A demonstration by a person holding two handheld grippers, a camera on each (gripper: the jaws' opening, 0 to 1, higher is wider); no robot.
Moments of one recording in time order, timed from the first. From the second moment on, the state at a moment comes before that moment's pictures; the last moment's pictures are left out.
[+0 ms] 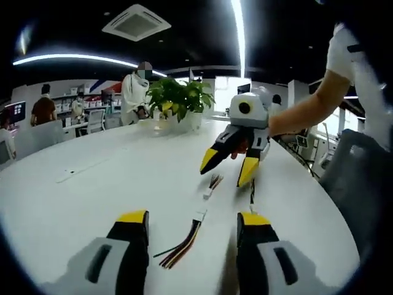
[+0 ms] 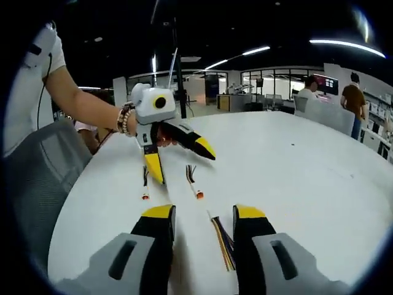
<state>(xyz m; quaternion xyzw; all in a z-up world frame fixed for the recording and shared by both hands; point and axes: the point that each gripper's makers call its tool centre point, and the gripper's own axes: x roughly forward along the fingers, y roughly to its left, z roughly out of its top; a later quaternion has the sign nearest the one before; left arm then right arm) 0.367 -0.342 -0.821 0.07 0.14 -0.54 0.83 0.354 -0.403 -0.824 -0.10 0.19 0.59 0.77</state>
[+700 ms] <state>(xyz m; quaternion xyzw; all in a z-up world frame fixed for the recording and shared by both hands) 0.370 -0.351 -0.831 0.03 0.15 -0.57 0.81 0.361 -0.403 -0.844 -0.11 0.19 0.61 0.76</state>
